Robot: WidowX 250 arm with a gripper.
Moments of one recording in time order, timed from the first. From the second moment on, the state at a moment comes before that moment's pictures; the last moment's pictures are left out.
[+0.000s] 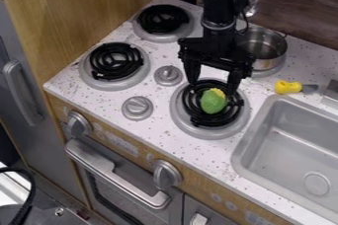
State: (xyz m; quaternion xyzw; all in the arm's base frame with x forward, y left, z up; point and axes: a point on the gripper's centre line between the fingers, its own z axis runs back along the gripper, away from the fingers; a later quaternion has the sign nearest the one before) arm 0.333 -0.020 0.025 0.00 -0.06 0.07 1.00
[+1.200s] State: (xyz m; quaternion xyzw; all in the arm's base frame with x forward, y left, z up) arm 0.442 -0.138 -0.025 -0.06 -0.12 -0.24 0.96
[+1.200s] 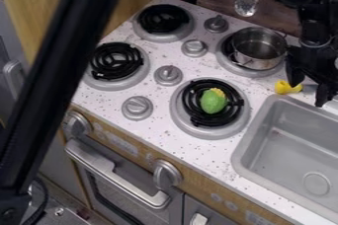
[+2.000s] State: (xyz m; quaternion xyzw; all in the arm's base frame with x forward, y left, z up) arm 0.490 -0.103 -0.051 -0.03 -0.11 -0.23 0.97
